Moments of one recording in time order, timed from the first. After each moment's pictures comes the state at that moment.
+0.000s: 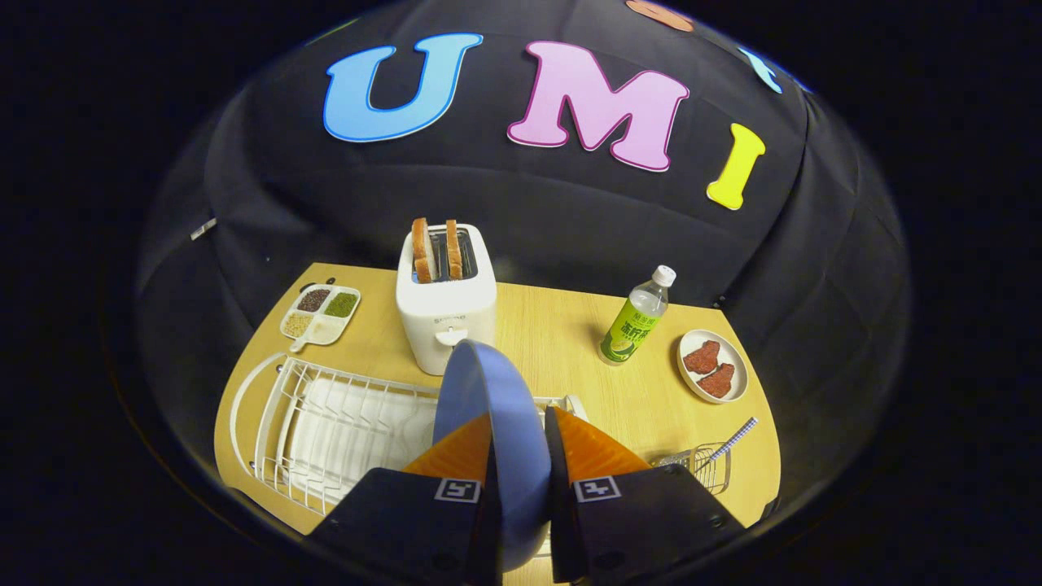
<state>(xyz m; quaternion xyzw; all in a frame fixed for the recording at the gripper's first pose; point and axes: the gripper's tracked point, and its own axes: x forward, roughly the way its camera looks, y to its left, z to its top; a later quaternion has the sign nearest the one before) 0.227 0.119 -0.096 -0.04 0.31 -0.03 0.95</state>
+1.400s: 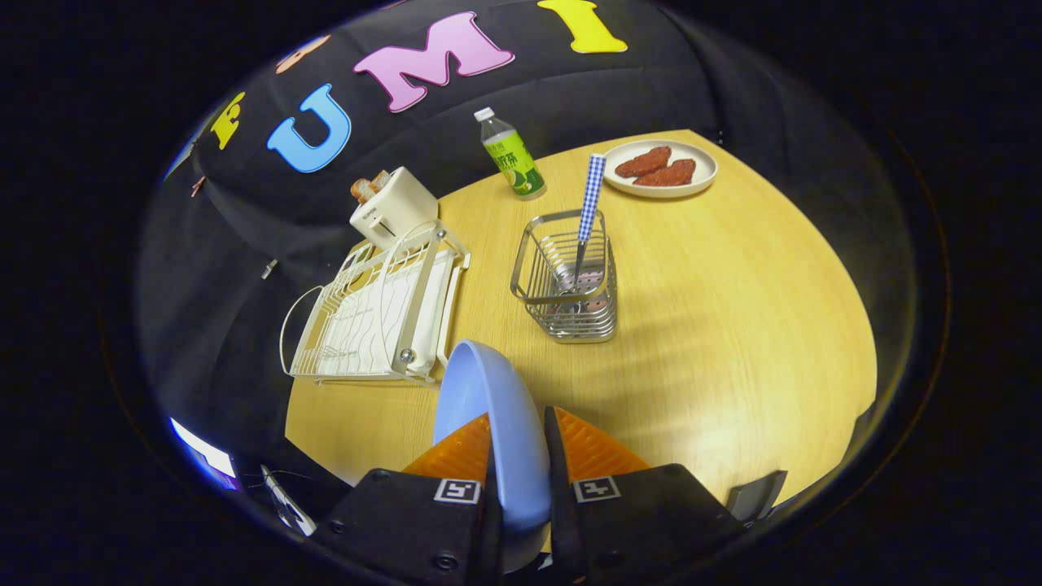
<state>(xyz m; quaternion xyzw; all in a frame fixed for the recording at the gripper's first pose) 0.025 -0.098 -0.257 0.20 0.42 0.11 0.88</state>
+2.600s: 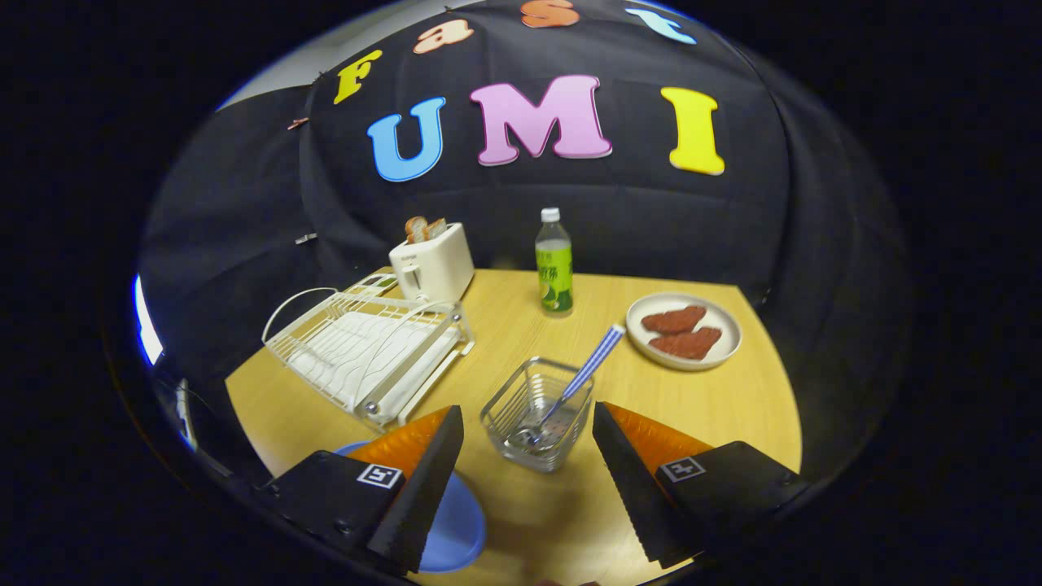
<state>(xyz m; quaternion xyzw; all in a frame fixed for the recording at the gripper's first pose) 0.121 -0.163 -0.163 -0.01 0.17 0.15 0.97</state>
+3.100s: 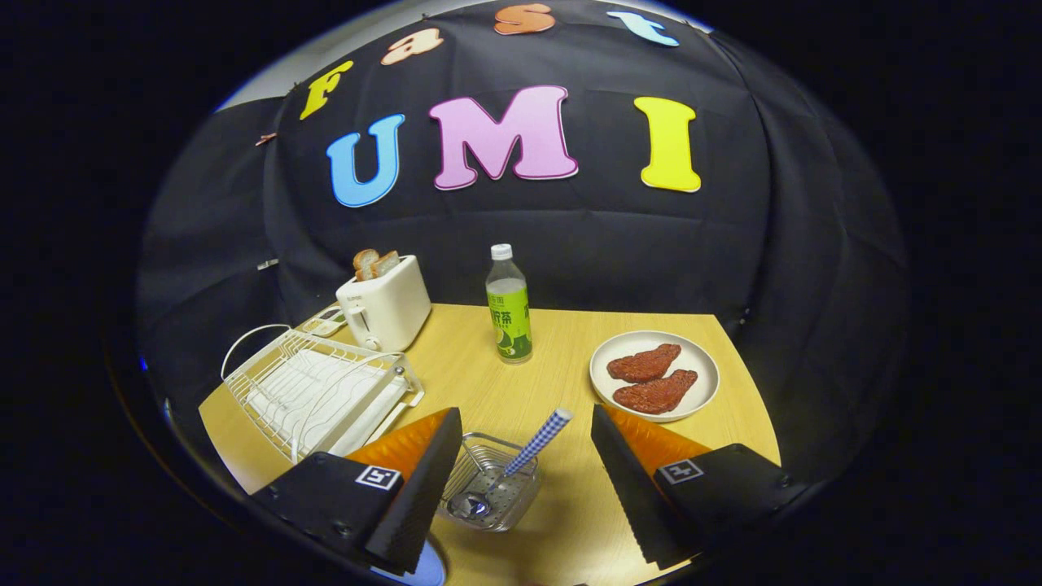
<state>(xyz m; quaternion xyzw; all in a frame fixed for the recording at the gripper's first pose) 0.201 -0.182 -0.170 0.03 0.19 0.12 0.97</state>
